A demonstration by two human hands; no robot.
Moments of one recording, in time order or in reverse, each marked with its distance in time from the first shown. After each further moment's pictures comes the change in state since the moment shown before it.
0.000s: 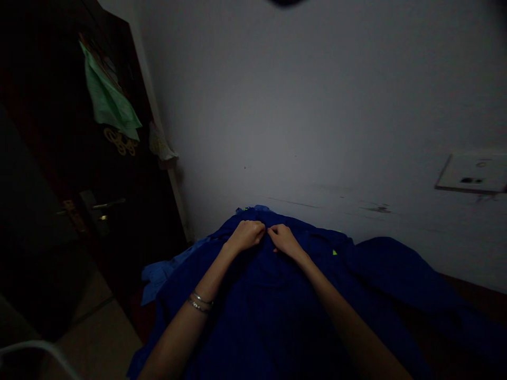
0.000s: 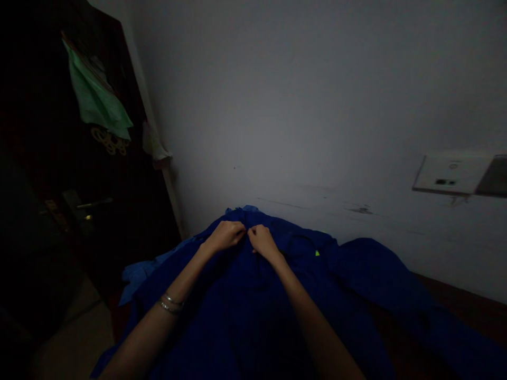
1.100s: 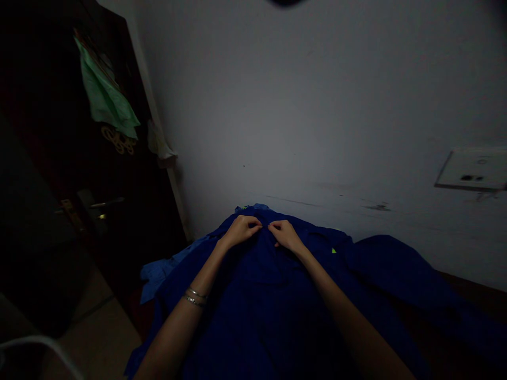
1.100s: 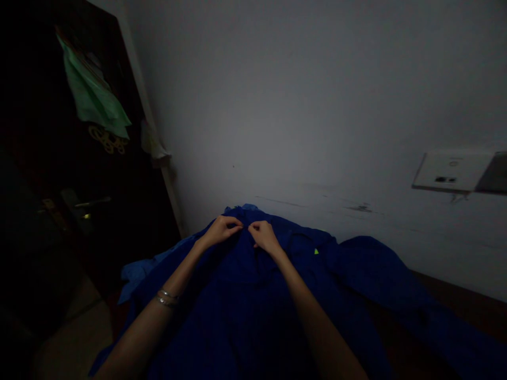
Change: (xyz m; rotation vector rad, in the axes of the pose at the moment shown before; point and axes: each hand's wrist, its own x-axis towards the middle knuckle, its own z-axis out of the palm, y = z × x) left_hand 0.000 -0.017 0.002 -0.465 0.115 -0.070; right_hand 0.009 0.010 -0.006 0.080 0.002 -0.069
